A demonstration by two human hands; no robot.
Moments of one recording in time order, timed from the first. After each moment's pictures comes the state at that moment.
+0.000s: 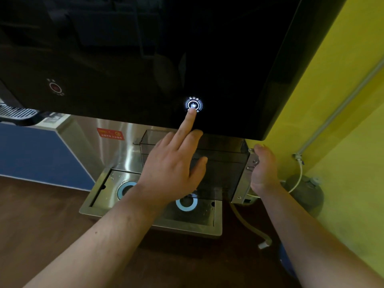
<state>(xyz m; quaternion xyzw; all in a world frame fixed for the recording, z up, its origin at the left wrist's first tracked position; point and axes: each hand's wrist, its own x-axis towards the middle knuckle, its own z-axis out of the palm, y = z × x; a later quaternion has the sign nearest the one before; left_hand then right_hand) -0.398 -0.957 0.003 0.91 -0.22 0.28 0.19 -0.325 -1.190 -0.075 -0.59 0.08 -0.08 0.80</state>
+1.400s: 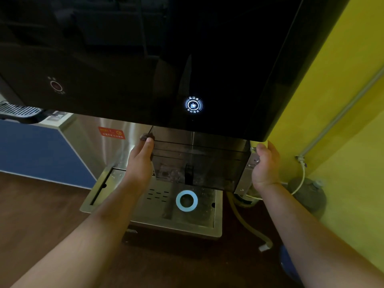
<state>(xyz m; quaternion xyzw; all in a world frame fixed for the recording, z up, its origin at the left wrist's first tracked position) -0.372 -0.921 -0.037 0.66 0.11 0.08 0.74 -0.335 -1.178 -0.046 -0.69 0.05 -0.21 0.69</state>
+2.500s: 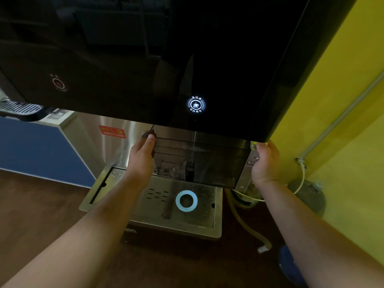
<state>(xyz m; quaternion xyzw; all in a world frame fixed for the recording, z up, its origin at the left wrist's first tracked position) -0.359 -0.917 -0.044 0.65 0.11 0.09 0.75 -0.322 -1.176 -0.046 -0.68 0.04 -0.23 0.69</state>
